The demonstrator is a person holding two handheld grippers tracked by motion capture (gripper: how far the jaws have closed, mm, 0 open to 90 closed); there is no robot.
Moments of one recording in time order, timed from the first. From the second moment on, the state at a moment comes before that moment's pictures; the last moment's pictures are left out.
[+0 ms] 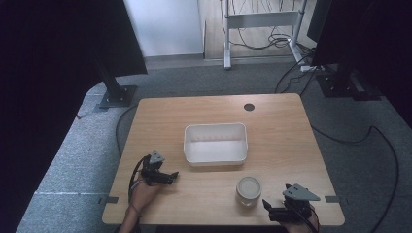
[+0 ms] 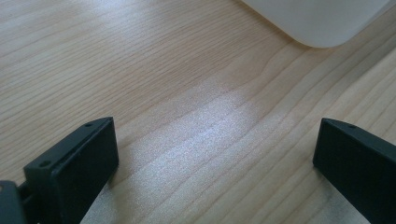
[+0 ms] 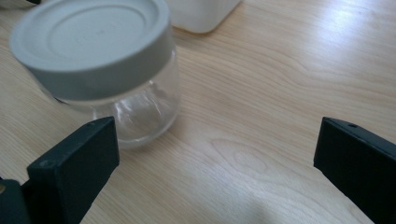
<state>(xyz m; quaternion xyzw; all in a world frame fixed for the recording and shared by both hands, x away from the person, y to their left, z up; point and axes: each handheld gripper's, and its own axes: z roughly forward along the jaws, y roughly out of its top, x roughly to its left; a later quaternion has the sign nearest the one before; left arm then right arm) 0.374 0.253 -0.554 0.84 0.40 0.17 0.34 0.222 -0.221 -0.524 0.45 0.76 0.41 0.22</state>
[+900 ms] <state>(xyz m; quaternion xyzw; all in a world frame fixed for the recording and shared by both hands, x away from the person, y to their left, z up) 0.374 0.253 -0.553 0.84 0.40 0.17 0.34 0.233 -0.186 -0.522 0.39 0.79 0.43 0.18</state>
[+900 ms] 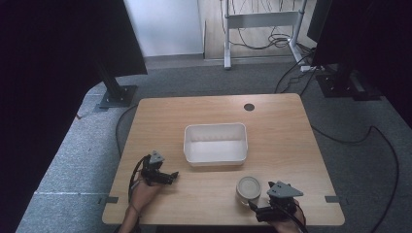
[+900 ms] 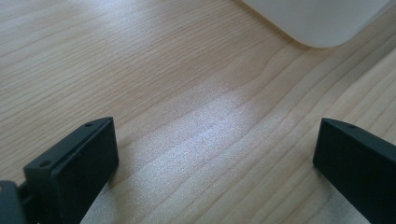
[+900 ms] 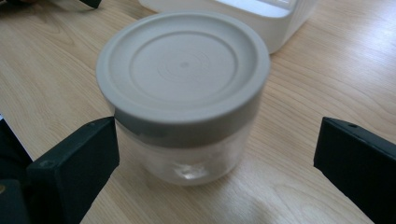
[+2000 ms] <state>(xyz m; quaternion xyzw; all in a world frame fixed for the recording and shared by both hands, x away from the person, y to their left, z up) 0.374 0.253 -0.554 0.84 0.40 0.17 0.34 0.258 -0.152 -0.537 0.37 0.81 0.42 0.17</state>
